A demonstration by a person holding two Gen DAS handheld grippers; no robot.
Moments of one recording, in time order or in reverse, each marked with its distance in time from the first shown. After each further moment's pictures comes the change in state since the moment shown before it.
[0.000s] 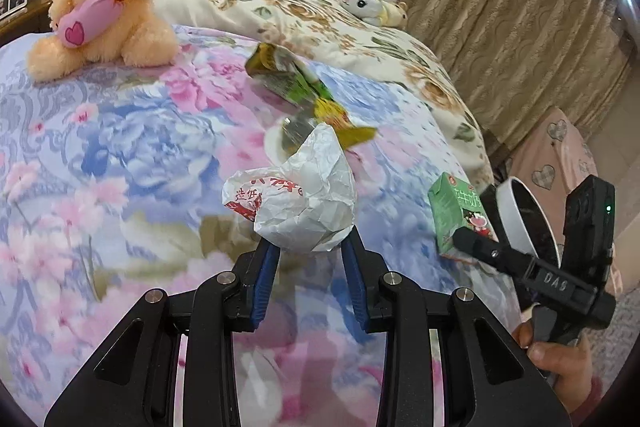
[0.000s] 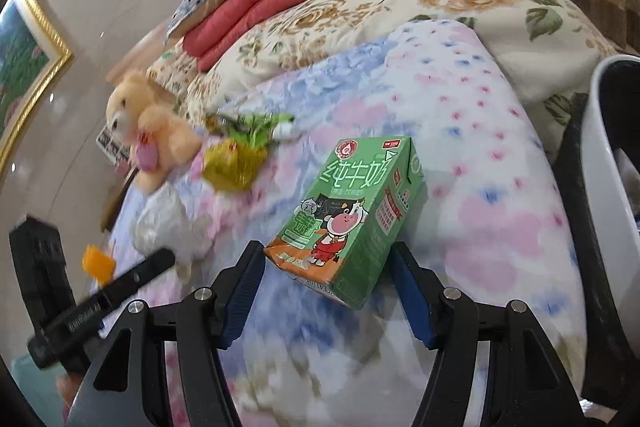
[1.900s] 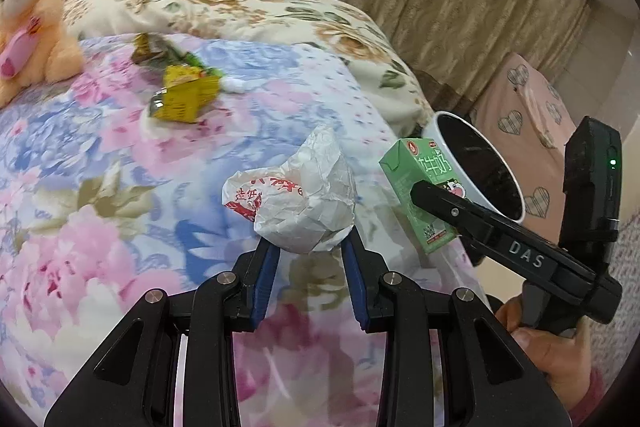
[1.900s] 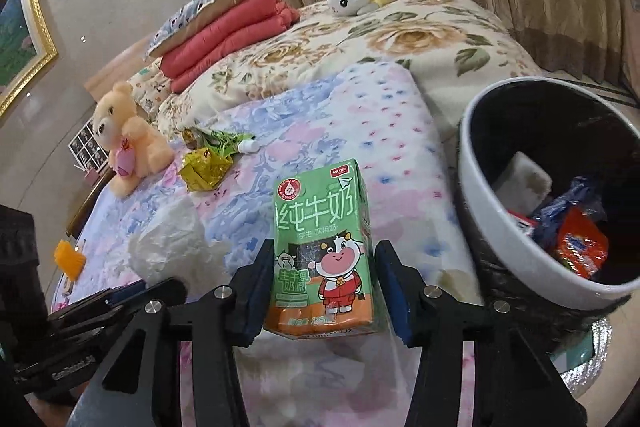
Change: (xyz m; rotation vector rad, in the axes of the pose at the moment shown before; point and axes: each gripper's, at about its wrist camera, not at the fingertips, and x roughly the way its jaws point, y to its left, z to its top) left arm -0.001 -0.098 -0.036 0.183 0.062 -0.095; right arm -0.066 -0.015 -0.027 -0.005 -0.149 -0.141
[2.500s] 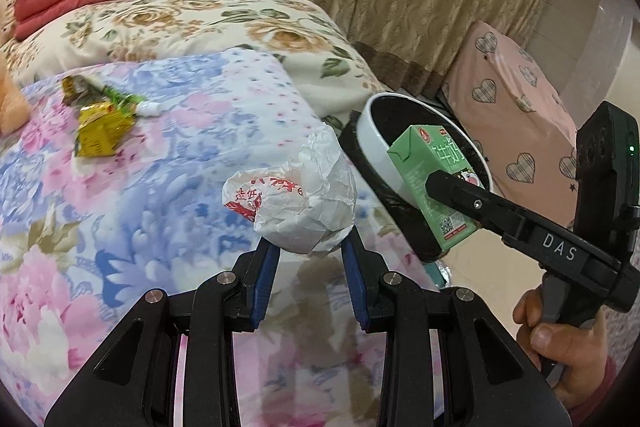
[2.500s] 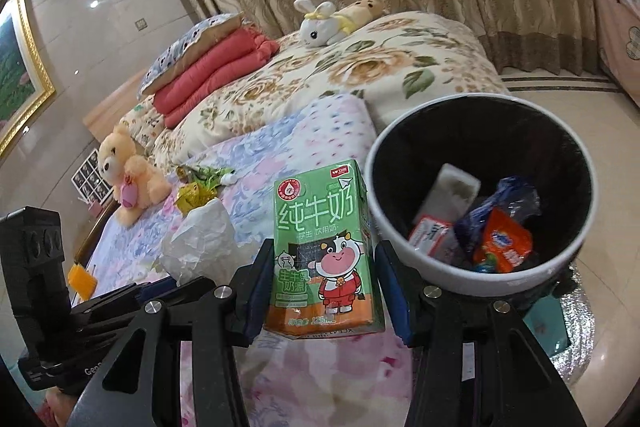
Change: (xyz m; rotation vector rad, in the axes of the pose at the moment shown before) left arm 0.013 -0.069 0.008 0.141 0.020 -0.052; right arm -0.058 -0.051 0.002 0.085 -0.083 -0.011
